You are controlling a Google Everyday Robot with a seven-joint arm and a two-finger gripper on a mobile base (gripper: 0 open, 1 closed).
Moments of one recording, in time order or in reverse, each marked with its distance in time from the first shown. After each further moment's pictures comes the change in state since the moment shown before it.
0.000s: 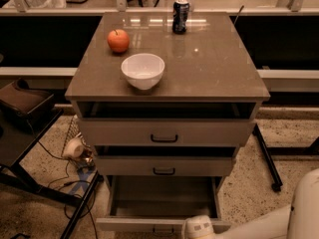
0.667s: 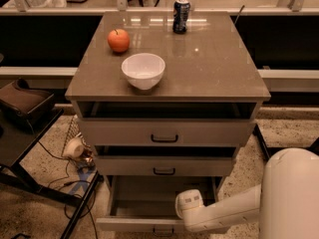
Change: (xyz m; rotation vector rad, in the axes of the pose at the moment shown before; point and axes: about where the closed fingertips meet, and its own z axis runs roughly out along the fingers) arm -0.024 -0.101 0.029 0.097 0.003 -0.114
